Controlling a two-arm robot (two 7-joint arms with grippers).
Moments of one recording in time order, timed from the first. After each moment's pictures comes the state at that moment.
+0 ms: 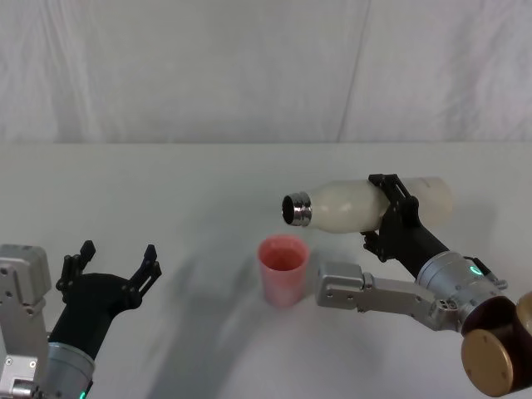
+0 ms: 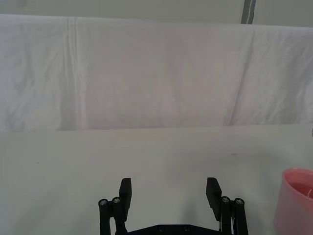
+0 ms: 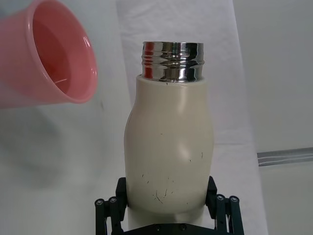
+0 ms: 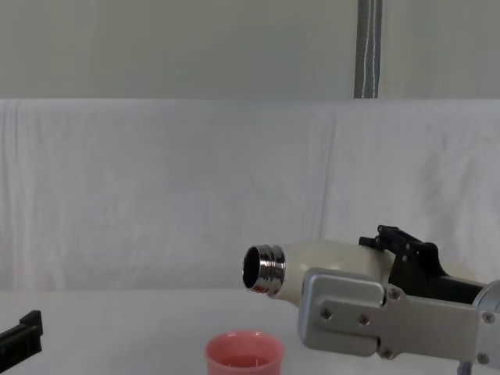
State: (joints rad) left arm 0.27 0.24 0.04 -1.85 -0.25 -0.02 -0.02; right arm 0.27 0.35 -0.56 -1.58 -0.94 0.13 0.13
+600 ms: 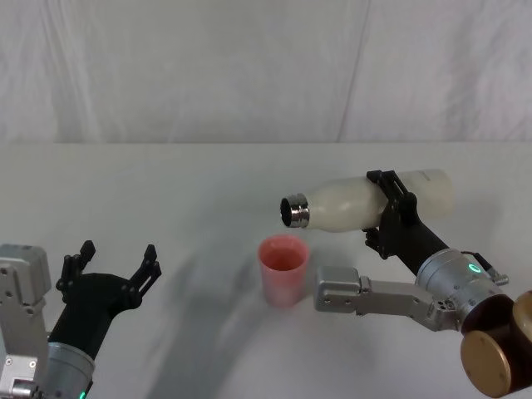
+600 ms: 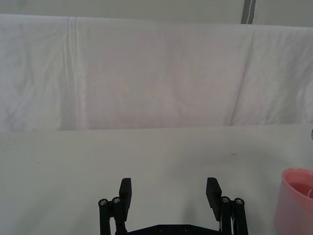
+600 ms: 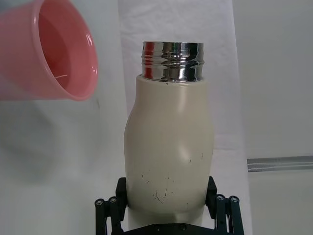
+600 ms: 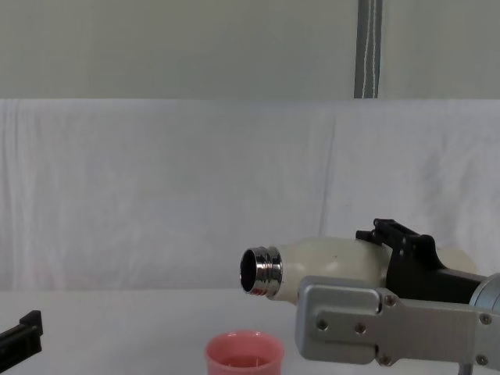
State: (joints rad) left arm 0.27 0.24 0.04 -1.85 -0.25 -0.02 -0.02; right arm 0.27 0.37 -0.58 -1.59 -0.99 0.14 0.13
